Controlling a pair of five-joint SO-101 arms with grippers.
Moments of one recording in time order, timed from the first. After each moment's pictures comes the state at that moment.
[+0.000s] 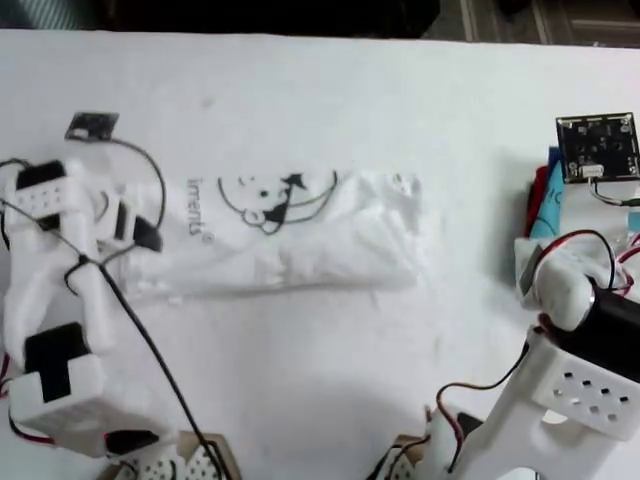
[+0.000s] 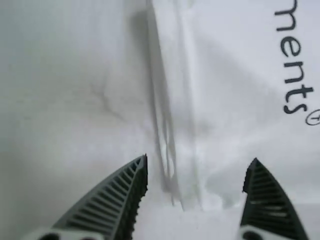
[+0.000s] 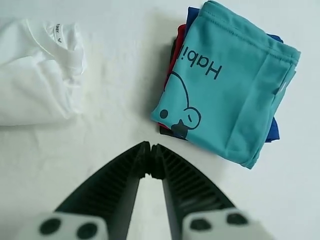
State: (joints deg) left arm -25.8 6.0 16.4 68.7 -16.0; right arm 23.1 -43.5 4.3 98.5 26.9
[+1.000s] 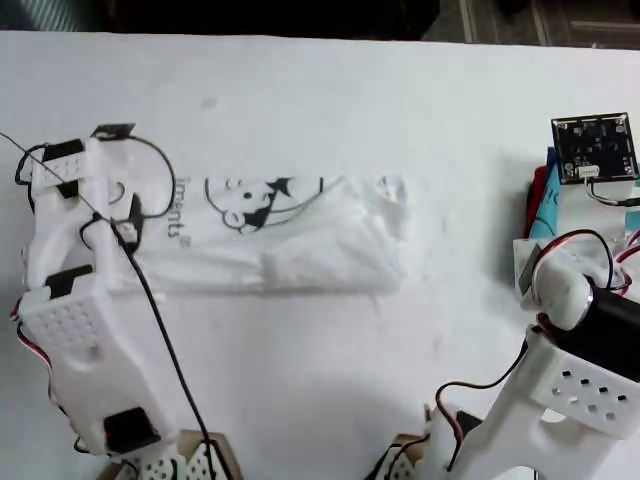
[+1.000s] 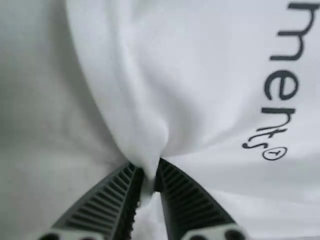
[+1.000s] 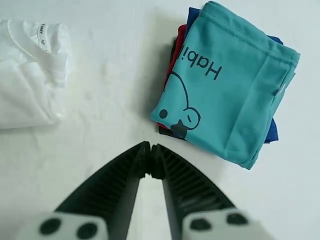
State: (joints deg) left arm -25.2 37.2 -14.0 82.4 -13.0; right arm 23.1 -43.5 4.3 98.5 27.2
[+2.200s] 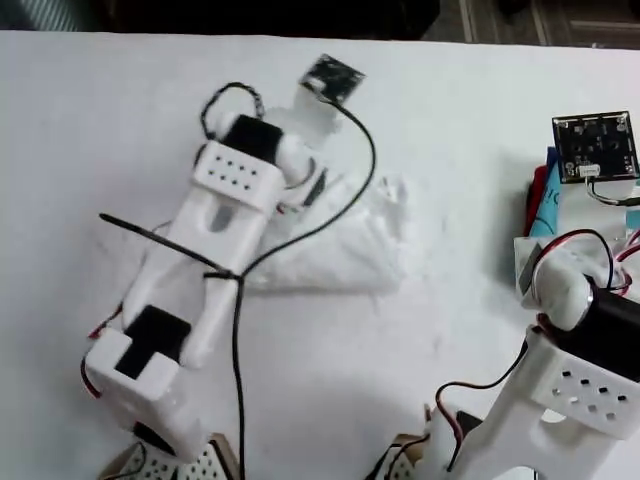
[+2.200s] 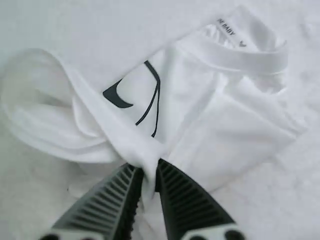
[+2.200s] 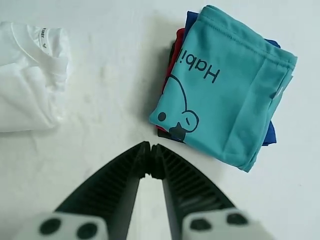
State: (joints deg) left arm 20.3 12.4 -16.1 82.0 -3.8; right arm 23.1 -43.5 4.3 97.8 27.2
